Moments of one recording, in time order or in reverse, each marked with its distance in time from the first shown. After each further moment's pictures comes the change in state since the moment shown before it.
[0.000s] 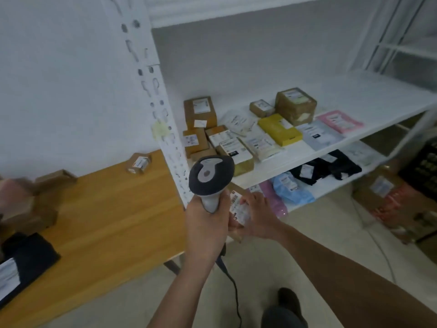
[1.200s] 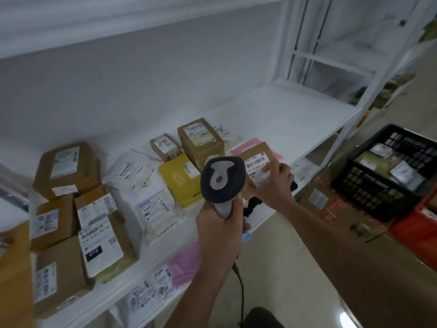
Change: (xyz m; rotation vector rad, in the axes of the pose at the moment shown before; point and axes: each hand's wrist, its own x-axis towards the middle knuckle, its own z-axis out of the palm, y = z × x) left_hand 0.151 0.067 0.405 -0.082 -0.211 0.011; right_hand 0.153 0.312 -0.312 0.074 0.593 0.411
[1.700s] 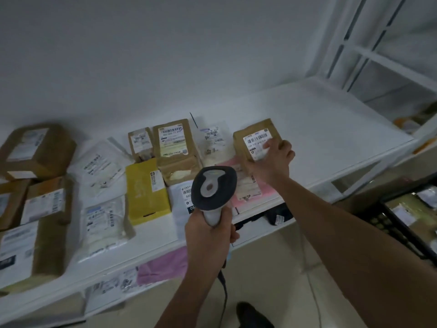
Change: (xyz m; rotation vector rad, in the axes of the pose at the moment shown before) left_hand 0.106 -0.017 0.176 0.017 0.272 -0.215; right_hand 0.240 0.056 -0.008 -0.034 -0.113 -0.113
